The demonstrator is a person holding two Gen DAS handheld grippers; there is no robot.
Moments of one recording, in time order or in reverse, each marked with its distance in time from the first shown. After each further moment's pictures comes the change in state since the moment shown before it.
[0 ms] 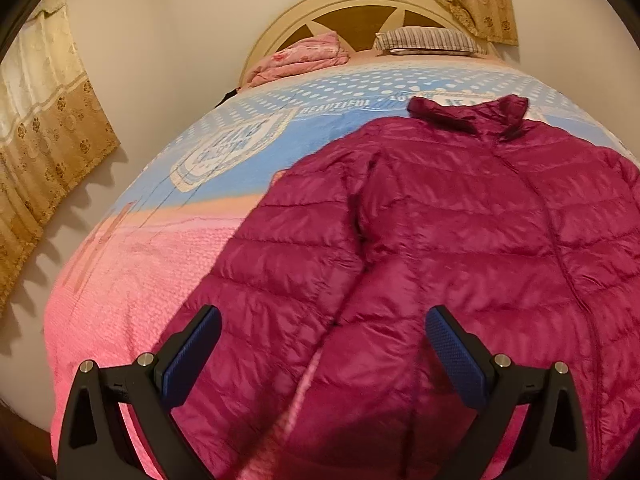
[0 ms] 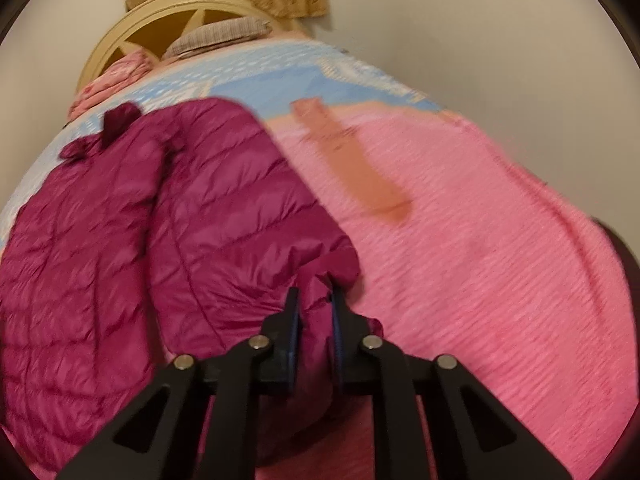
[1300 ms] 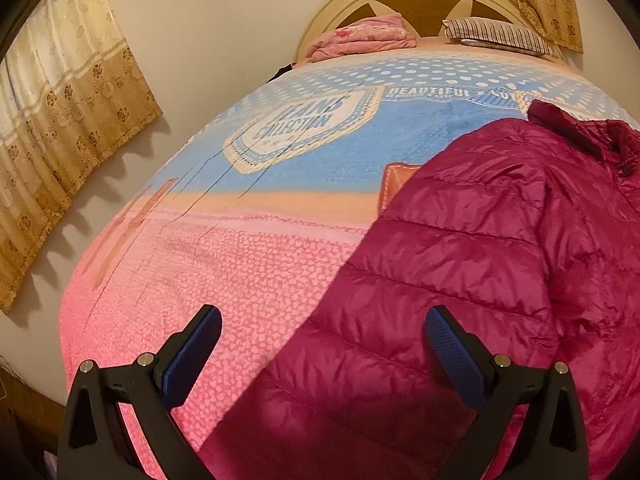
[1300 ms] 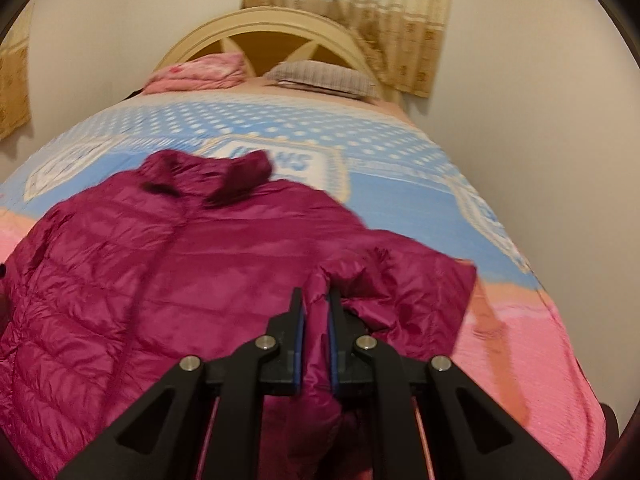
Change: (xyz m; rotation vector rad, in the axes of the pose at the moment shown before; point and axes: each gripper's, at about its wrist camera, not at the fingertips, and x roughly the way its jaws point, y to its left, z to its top) left arm 0.088 0.095 0.028 -0.099 0.070 0.149; right arm 0.023 0.230 0.088 -0.380 -0.192 0.075
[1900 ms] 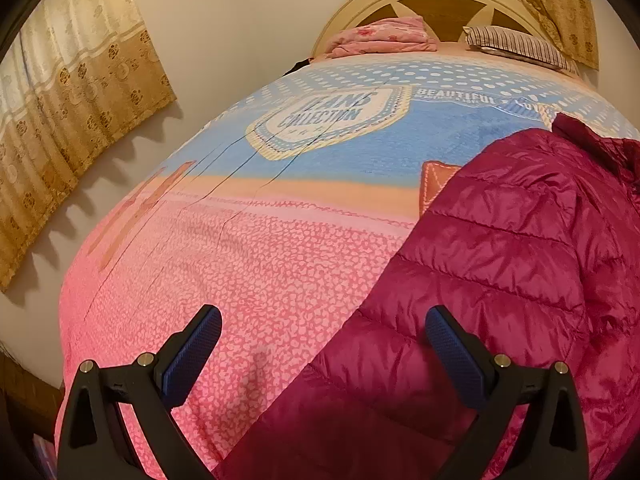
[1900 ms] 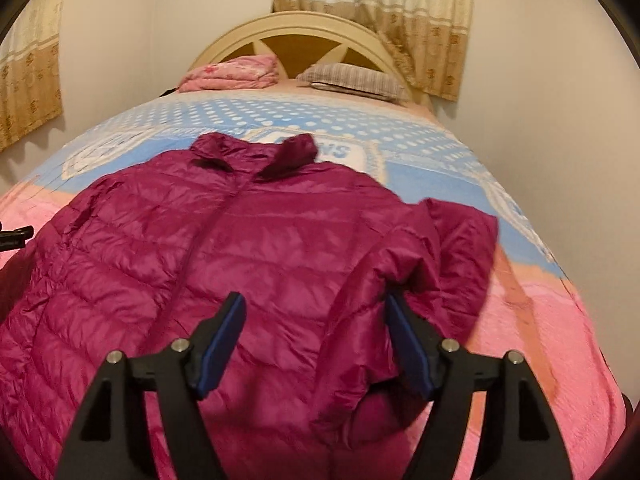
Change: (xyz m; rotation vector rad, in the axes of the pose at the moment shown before) left arm 0.008 0.031 -0.008 -0.067 0.011 0.010; right arm -0.030 0.002 -0.042 -0.004 -0.020 0.089
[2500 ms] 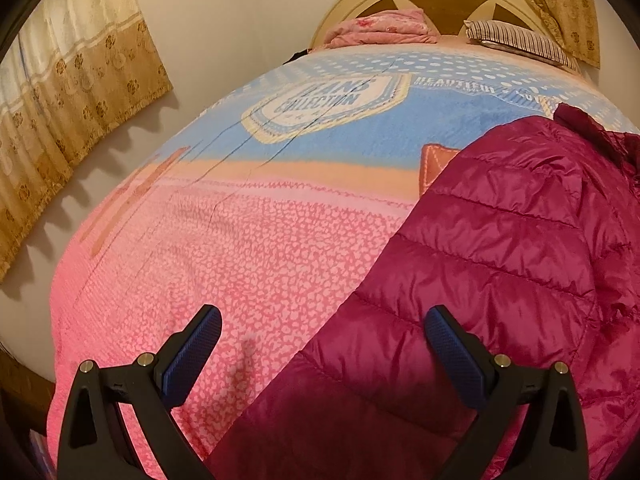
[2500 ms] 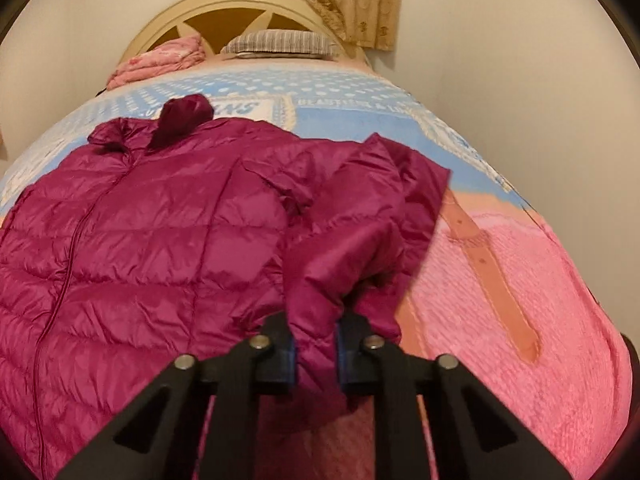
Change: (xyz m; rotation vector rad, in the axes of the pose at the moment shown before) left arm 0.009 -0.004 -0.010 0.002 0.022 -0.017; right arm 0.047 -0.068 -0.018 0.153 0.126 -0.129
